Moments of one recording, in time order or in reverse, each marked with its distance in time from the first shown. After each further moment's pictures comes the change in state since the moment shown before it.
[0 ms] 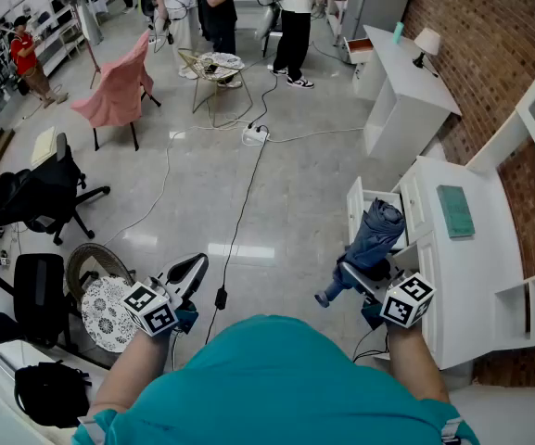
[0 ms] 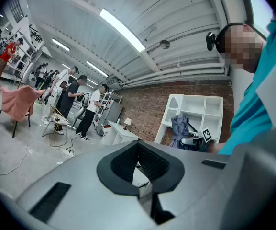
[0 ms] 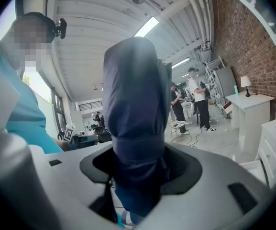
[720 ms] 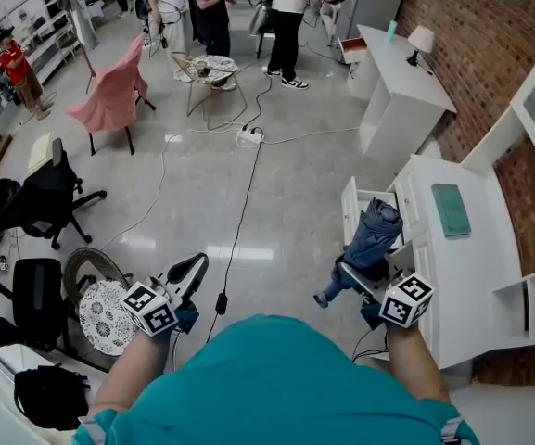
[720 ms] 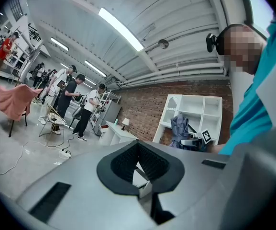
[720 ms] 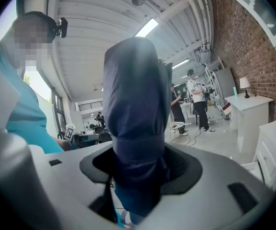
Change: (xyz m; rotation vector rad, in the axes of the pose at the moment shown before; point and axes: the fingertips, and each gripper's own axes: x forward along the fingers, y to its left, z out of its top) left arm 0.019 -0.011 -0.002 -0.003 0.002 -0.007; right arm -0.013 -0.012 0.004 -0.007 -0.004 -0.002
